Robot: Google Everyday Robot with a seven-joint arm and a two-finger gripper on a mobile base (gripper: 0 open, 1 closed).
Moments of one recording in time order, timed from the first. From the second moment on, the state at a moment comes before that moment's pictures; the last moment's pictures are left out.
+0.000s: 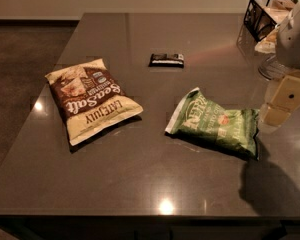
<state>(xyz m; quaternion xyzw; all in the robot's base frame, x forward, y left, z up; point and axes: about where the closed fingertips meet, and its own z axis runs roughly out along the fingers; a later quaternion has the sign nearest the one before) 0.438 -0.217 0.976 -0.60 0.78 -0.03 0.16</state>
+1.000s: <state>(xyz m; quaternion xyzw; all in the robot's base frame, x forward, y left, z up) 0.489 -0.191 0.977 -0.63 0.76 0.00 0.16</state>
